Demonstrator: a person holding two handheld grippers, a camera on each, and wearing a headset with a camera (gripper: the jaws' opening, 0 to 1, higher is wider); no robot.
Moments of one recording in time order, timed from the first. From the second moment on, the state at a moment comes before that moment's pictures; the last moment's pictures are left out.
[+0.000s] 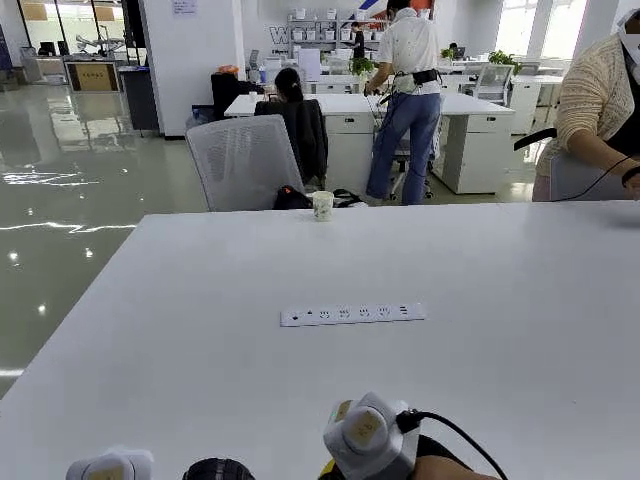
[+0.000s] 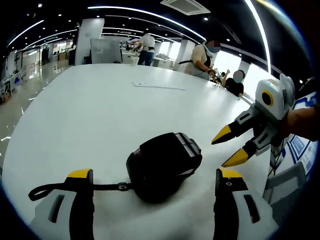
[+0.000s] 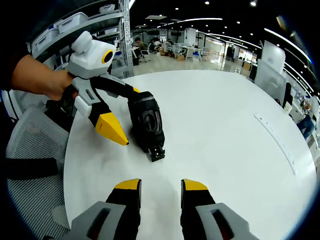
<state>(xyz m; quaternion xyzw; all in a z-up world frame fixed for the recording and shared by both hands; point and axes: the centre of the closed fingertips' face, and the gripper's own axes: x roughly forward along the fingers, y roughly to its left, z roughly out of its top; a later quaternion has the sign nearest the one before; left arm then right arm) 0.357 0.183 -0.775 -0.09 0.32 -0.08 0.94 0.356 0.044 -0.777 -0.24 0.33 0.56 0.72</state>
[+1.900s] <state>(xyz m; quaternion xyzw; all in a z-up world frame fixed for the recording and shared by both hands) 0.292 0.254 -0.743 0.02 0.33 -0.21 0.92 0.326 -0.164 -0.754 -0.17 0.33 0.46 0.81</state>
